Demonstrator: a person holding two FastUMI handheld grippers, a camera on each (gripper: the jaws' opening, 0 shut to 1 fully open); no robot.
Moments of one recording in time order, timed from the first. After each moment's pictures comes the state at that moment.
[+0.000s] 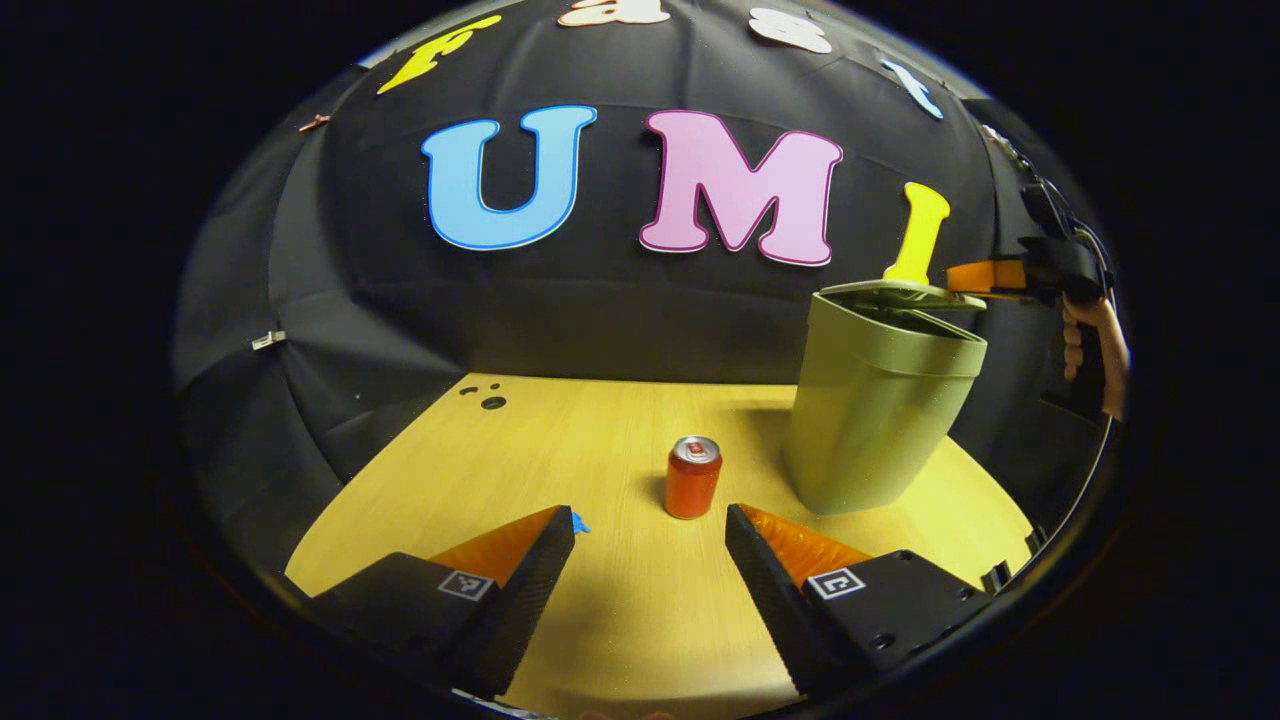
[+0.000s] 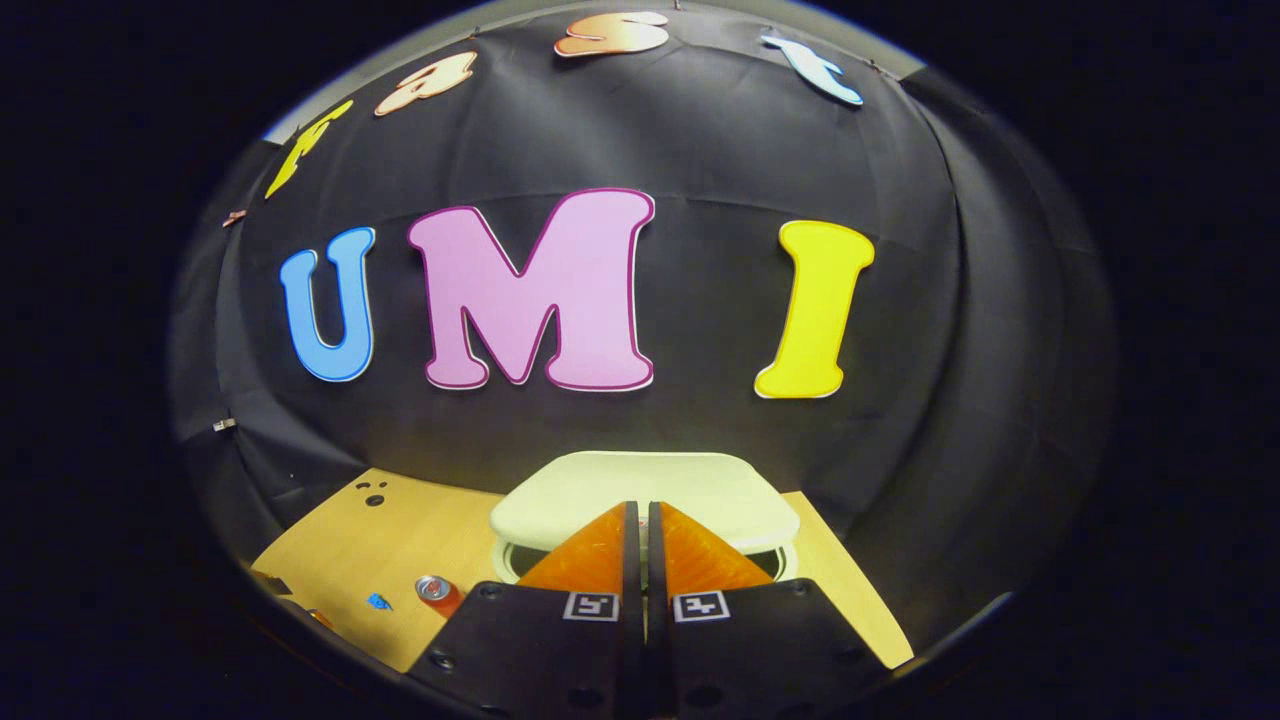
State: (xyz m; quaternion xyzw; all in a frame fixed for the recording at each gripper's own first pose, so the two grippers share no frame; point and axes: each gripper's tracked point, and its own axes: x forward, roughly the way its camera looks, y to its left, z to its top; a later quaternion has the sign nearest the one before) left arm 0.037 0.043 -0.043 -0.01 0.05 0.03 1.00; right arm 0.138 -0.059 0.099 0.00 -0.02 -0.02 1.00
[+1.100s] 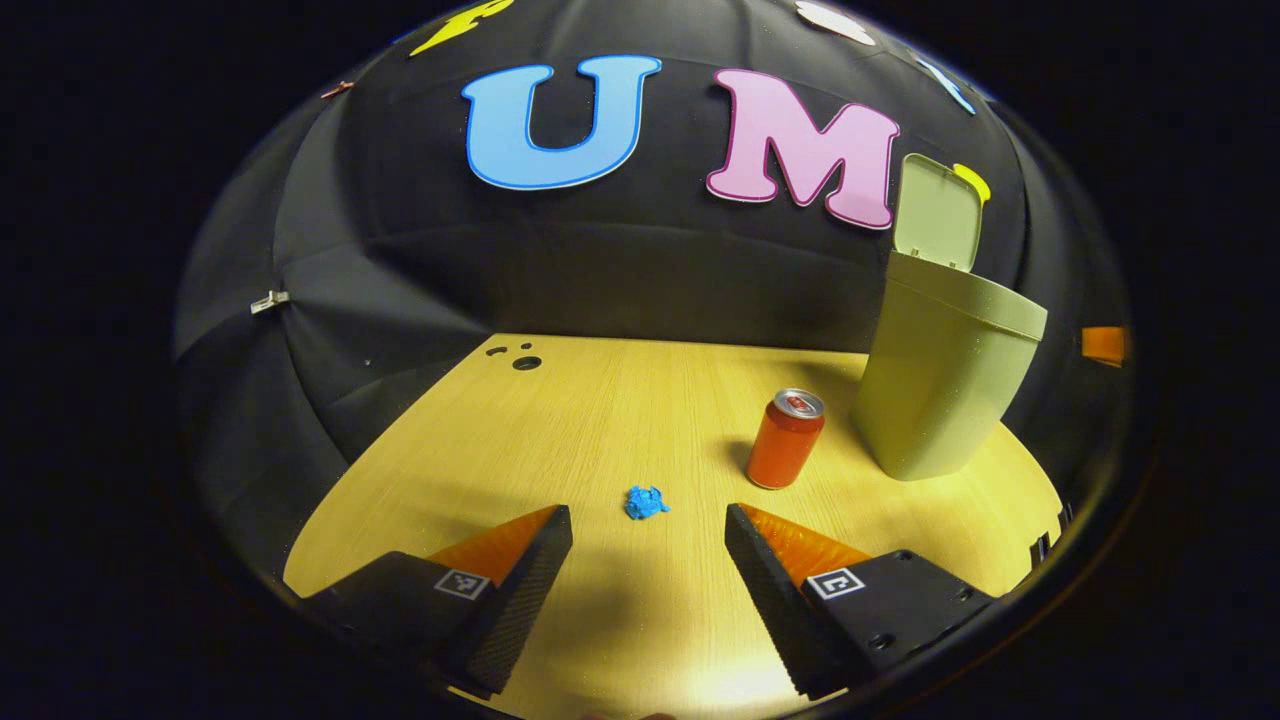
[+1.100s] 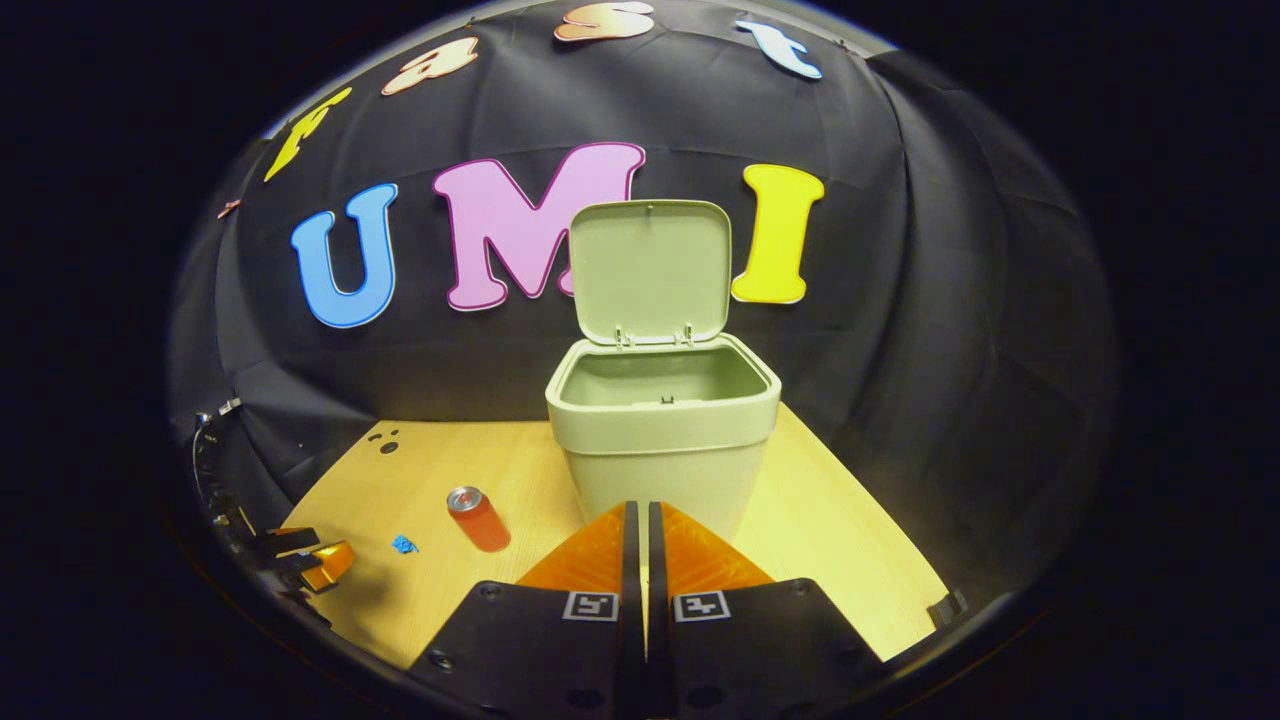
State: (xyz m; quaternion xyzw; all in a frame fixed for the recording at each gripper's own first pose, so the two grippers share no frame) left arm 0.085 0.131 -0.103 -0.04 0.09 0.04 0.99; right arm 0.029 -0.033 -0.011 0.03 0.07 -0.05 1.00
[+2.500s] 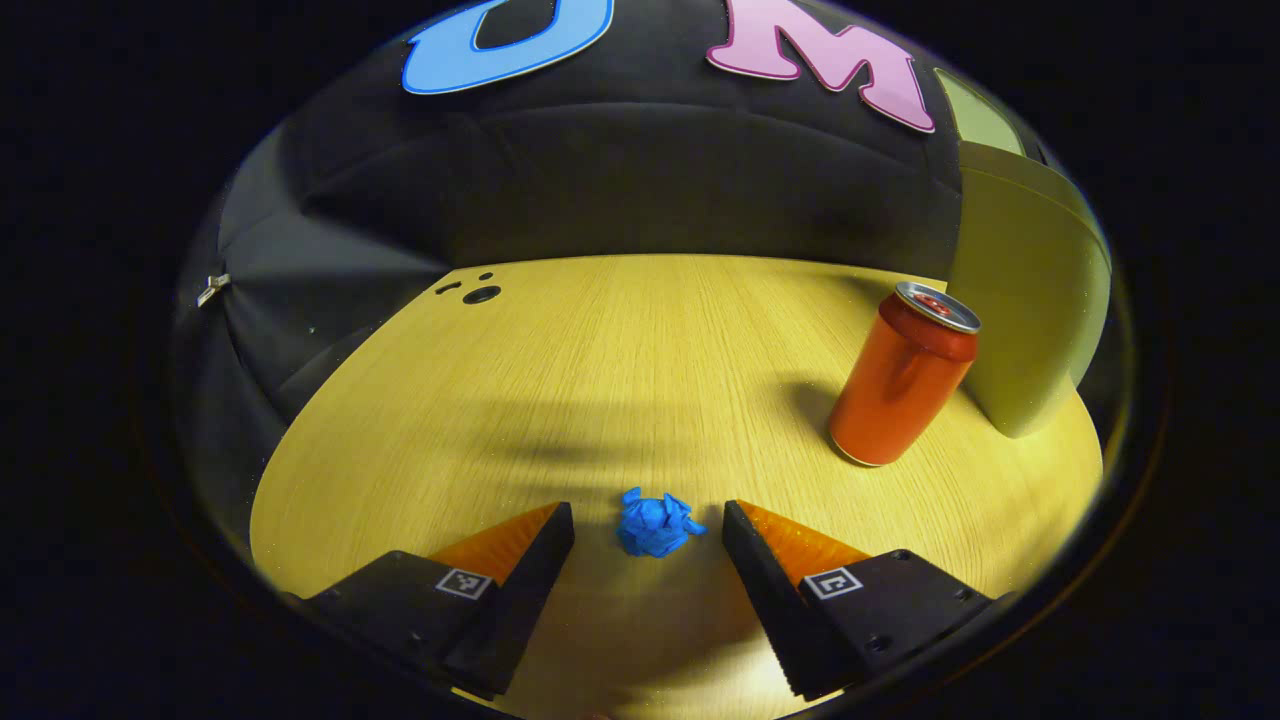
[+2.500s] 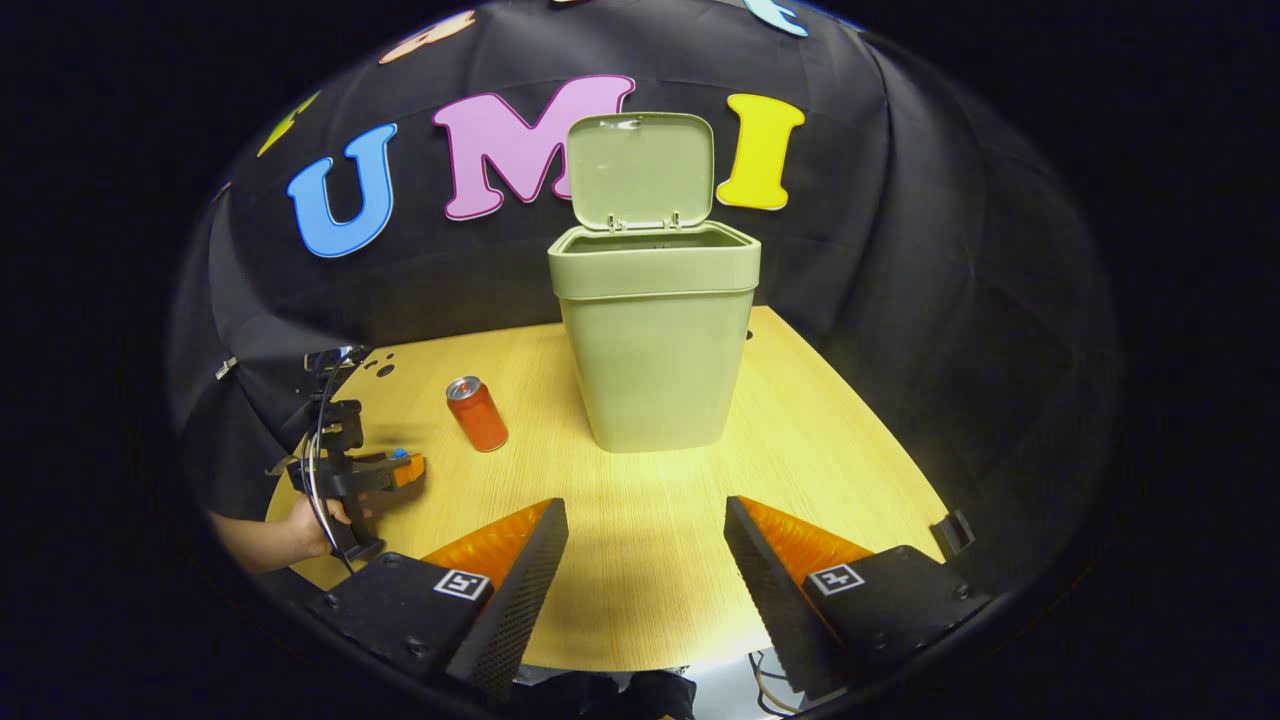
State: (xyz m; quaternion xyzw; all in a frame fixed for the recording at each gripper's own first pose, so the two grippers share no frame) left arm 0.221 0.144 -0.200 0.00 0.19 0.04 0.98; right arm -0.037 -0.017 -0.103 0.04 0.19 -0.06 0.98
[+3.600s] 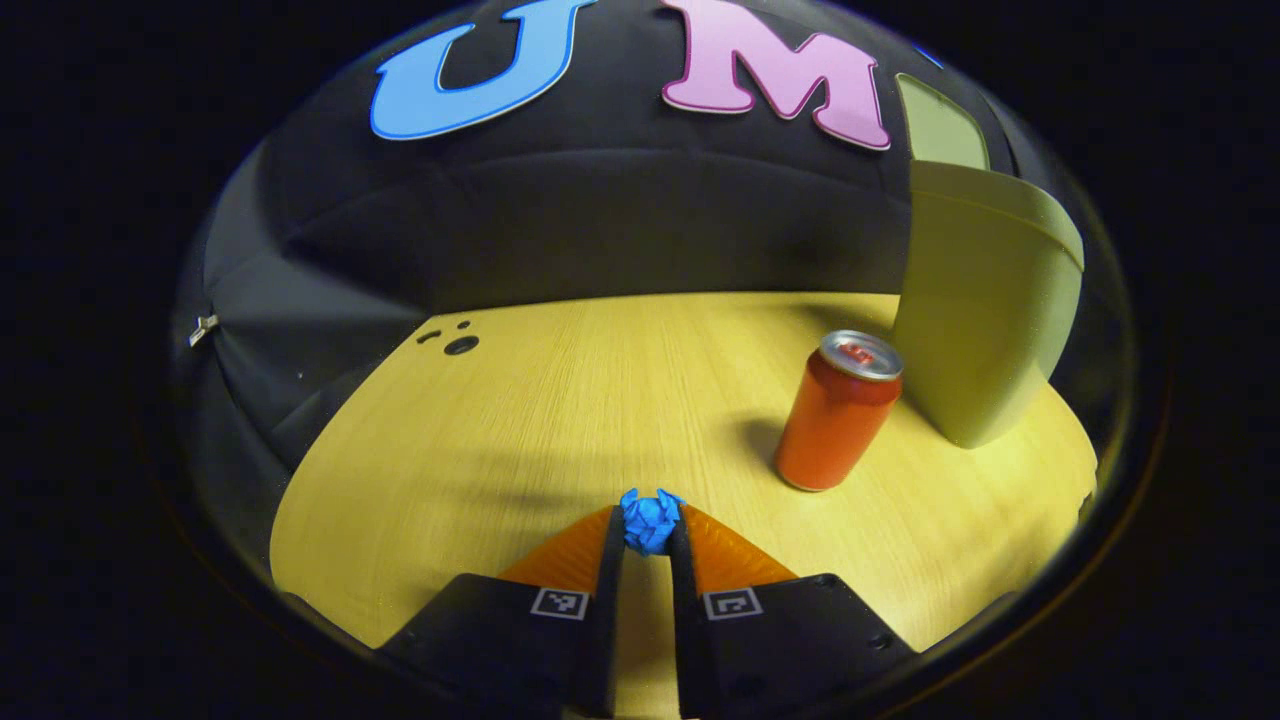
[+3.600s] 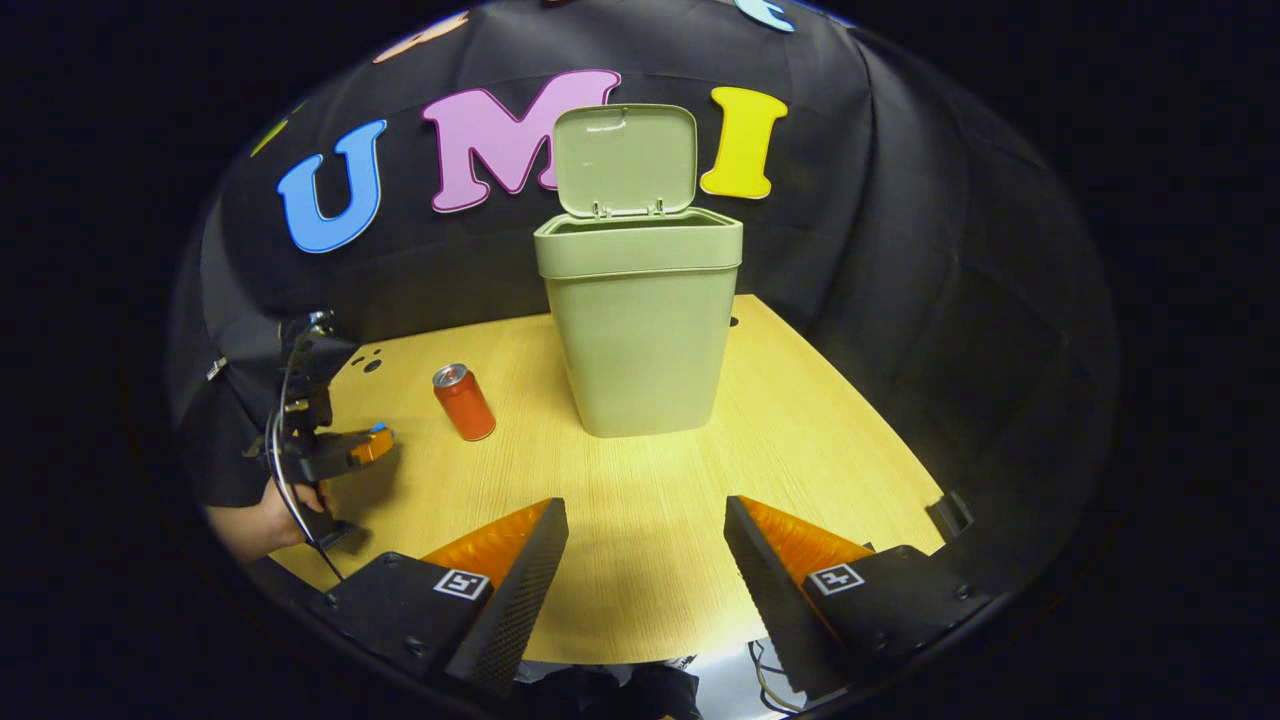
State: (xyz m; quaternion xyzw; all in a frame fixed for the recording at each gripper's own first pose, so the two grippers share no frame) left arm 0.202 0.121 -0.143 0.03 0.13 0.00 0.99; right arm -0.044 -0.021 -0.121 0.05 0.19 -0.08 0.98
